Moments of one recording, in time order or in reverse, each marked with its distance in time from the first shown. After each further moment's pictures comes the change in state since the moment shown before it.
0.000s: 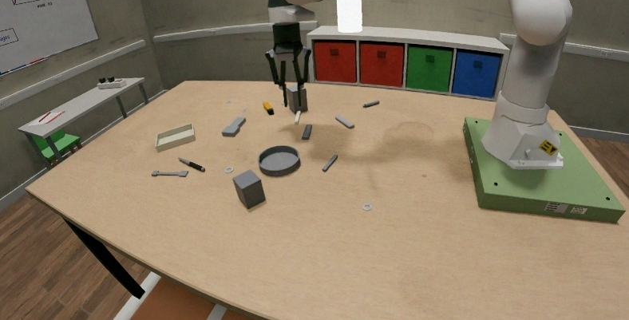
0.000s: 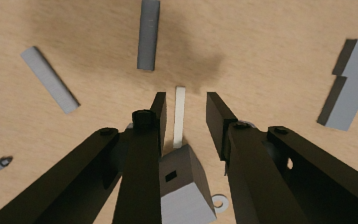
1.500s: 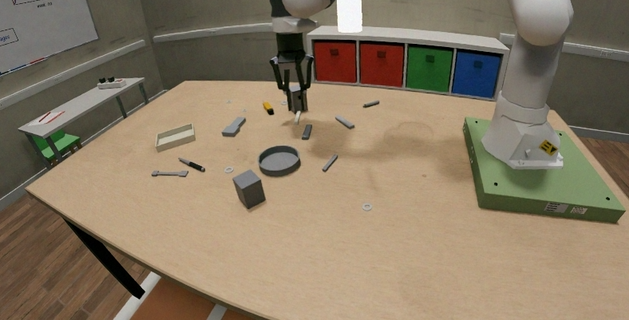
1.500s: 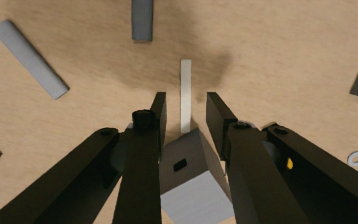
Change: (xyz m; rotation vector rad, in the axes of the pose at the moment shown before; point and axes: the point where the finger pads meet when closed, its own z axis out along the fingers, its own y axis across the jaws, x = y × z) arm -0.030 -0.006 0.027 0.007 -0.049 0.062
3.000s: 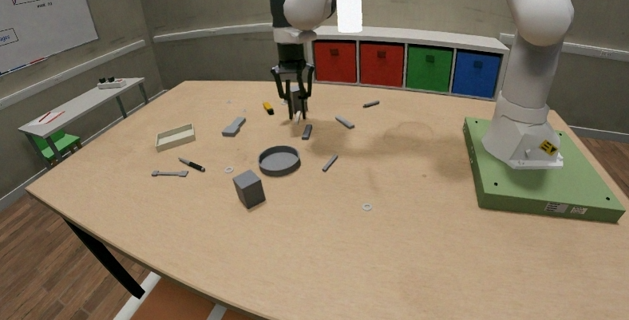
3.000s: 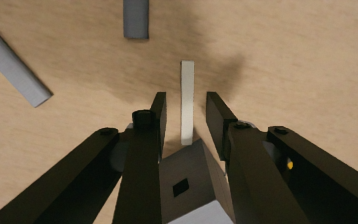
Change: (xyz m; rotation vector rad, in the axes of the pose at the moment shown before) arm -0.001 0.000 0.030 0.001 -0.001 -0.002
